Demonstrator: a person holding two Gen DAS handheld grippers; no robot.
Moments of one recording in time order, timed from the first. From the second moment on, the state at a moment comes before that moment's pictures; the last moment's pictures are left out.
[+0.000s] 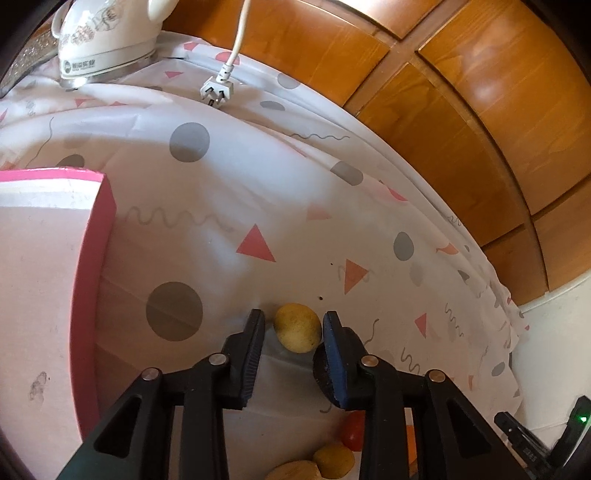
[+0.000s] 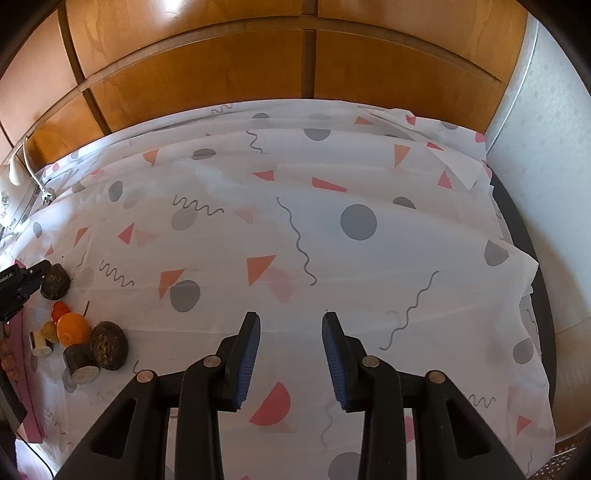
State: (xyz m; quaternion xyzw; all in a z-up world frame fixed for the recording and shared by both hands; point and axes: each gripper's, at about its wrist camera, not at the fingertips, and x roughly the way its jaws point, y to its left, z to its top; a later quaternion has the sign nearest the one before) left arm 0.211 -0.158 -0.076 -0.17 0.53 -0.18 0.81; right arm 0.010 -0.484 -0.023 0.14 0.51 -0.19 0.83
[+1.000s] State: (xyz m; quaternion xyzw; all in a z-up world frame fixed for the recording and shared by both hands) left arm 0.181 -0.050 -0.014 -0.11 0.45 -0.11 0.88; right arm -0.004 -0.506 -0.037 0.15 0.52 -0.24 0.80
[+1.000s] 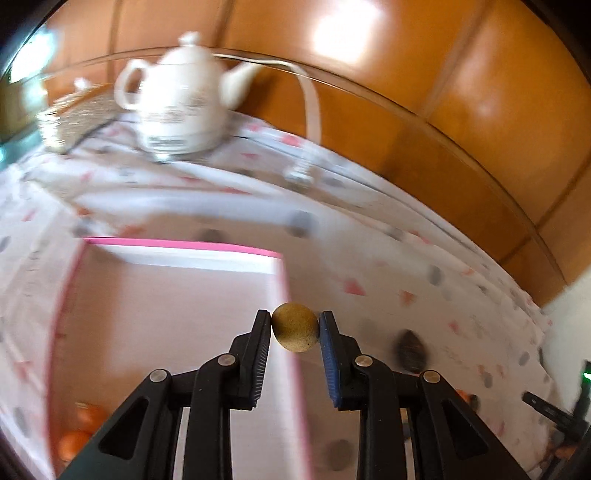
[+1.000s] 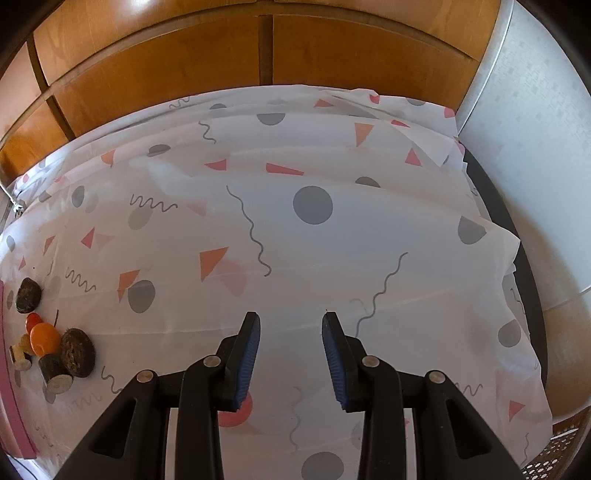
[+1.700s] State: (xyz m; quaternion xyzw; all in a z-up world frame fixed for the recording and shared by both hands) left arm 0.157 0.053 -0.046 -0.09 0.45 0.03 0.89; right arm -0.003 -0.497 -0.042 0.13 0.53 -0.23 0.80
